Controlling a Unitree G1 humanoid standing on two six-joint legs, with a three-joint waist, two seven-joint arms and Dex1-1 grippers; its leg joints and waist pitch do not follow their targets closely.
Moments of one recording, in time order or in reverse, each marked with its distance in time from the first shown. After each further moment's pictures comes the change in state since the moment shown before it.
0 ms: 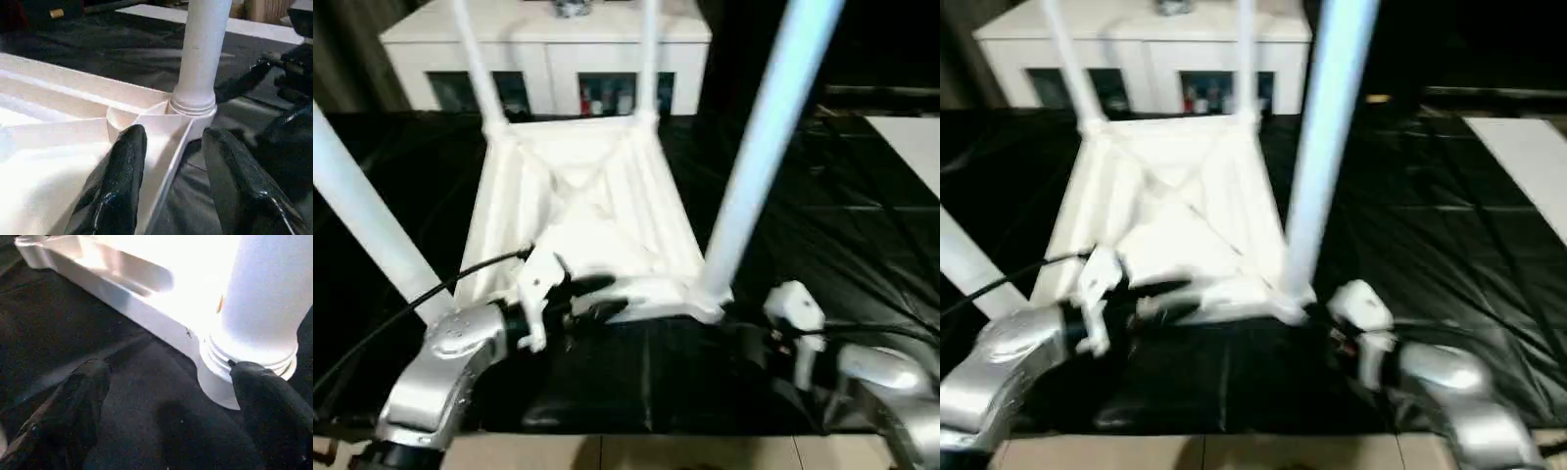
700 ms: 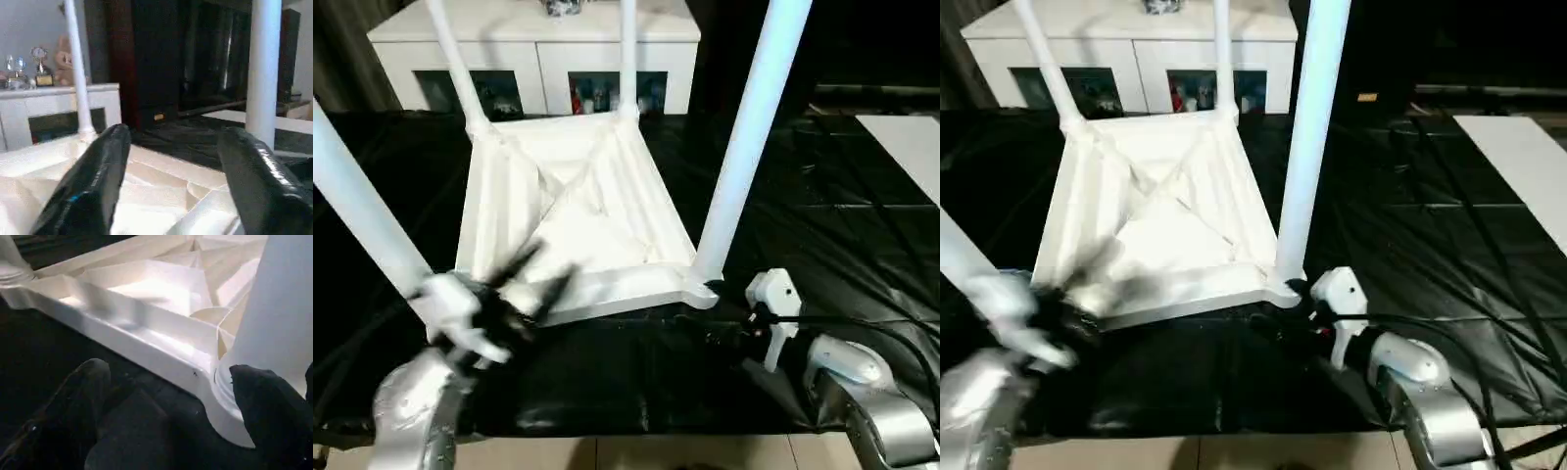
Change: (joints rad) left arm 0.270 -0.172 0.246 -0.052 -0.125 -0.494 0.098; right arm -0.034 0.129 0.016 0.036 -0.020 -0.077 -0.116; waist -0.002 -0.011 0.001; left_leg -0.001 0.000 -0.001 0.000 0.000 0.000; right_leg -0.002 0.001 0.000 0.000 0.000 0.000
